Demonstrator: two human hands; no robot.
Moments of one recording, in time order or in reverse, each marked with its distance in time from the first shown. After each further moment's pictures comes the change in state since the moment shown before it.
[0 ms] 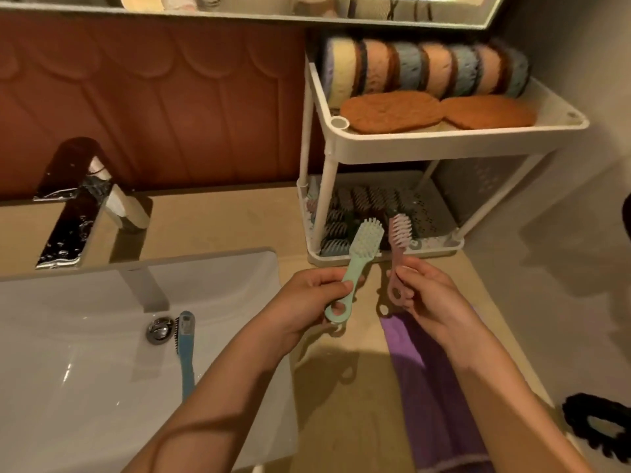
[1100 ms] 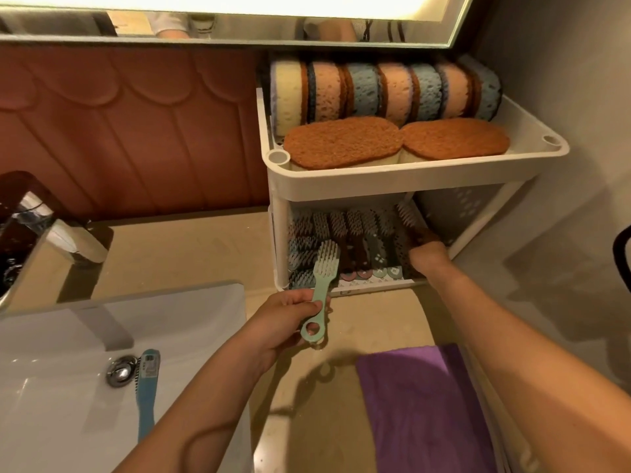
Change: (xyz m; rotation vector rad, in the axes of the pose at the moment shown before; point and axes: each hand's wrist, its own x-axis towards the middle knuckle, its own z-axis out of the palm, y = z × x) left_hand 0.059 0.003 0.011 0.002 0.123 -0.087; right_hand 0.141 -0.060 -0.042 -0.937 0.326 -0.140
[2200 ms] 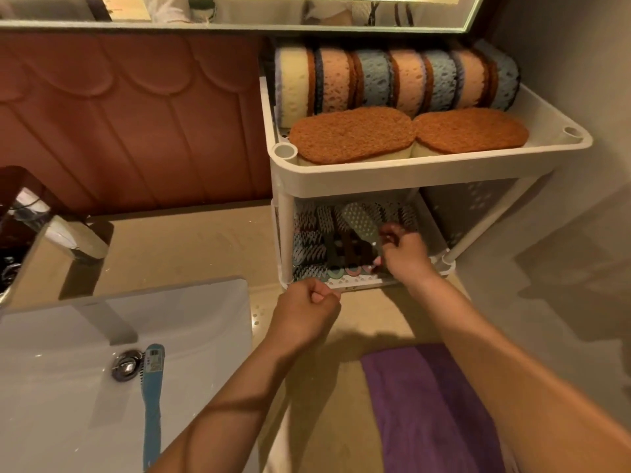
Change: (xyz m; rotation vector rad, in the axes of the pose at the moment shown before) left_hand 0.024 -0.014 0.011 0.440 0.280 0.318; right_hand -0.049 -0.030 0.021 0.175 -0.126 -0.153
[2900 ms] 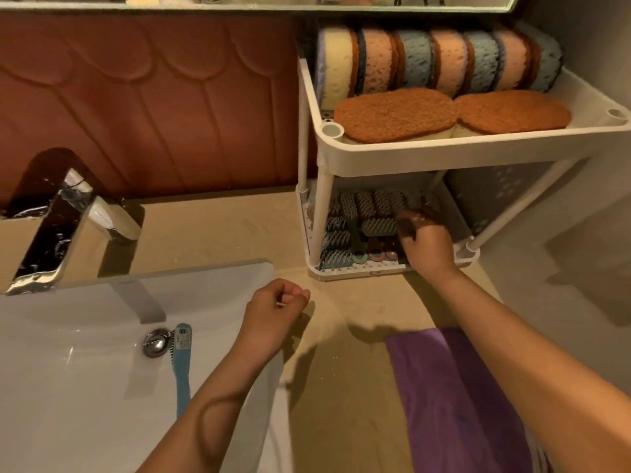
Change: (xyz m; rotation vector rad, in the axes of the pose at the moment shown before) left_hand -0.028 -0.039 -0.062 -0.061 0.091 -0.048; right_hand 0.018 0.030 0.012 -0.534 0.162 -0.352
